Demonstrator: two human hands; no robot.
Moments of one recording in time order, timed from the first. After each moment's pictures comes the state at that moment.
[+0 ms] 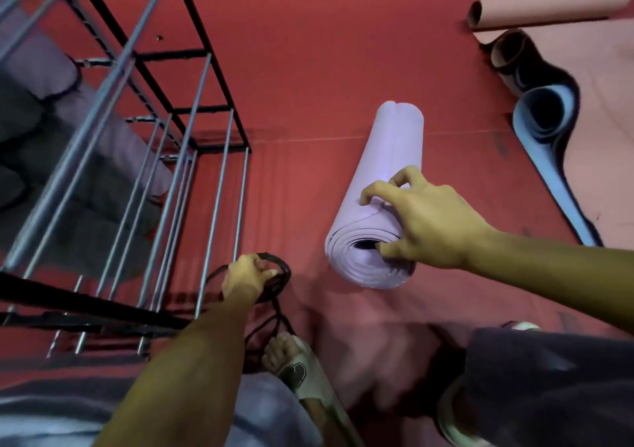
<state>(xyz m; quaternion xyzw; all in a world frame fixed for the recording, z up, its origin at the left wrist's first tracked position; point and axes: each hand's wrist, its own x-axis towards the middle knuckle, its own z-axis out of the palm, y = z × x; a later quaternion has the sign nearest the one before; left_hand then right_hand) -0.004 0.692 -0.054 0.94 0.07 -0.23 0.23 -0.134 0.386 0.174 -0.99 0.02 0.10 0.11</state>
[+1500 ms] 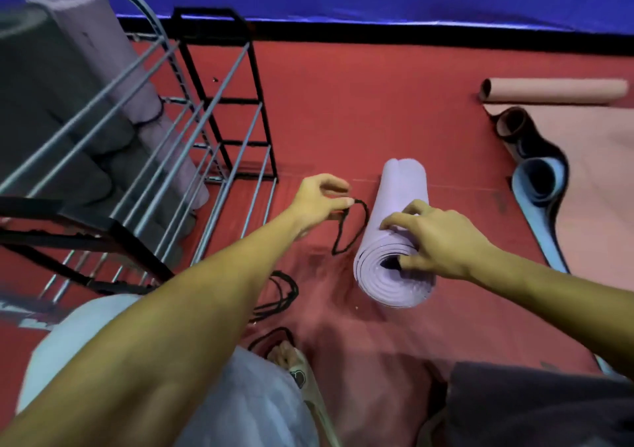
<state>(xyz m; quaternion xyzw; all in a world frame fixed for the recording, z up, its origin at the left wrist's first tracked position) 0.009 0.570 0.159 0.72 -0.10 -0.23 0.65 -0.147 0.377 0.225 -0.99 -0.03 0.11 0.03</state>
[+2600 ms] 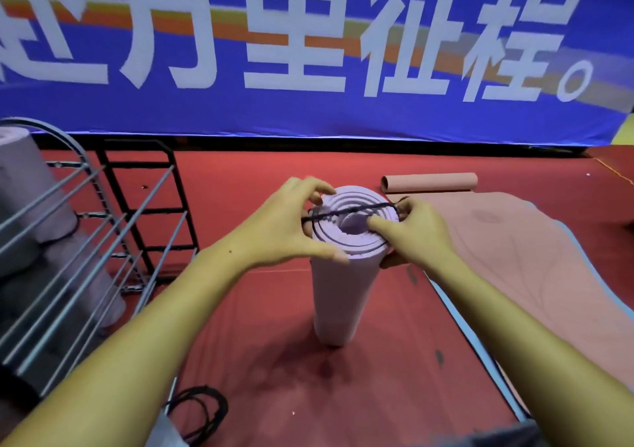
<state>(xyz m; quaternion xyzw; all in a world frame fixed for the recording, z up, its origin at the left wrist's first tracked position) -0.046 0.516 0.372 0.77 -0.51 0.01 0.39 -0.168 0.309 0.361 -0.82 0.29 -0.22 0.43</state>
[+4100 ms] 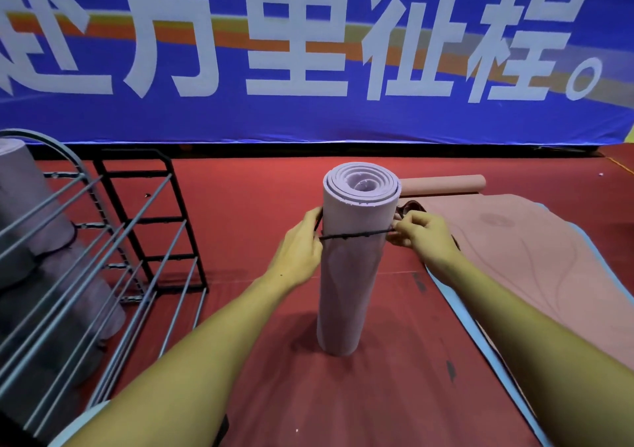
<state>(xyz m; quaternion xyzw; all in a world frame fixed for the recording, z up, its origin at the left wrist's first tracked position) 0.005 0.445 0.262 0.82 -0.38 0.02 0.43 -0.123 0.223 0.295 -0.72 0.20 -0.25 0.62</state>
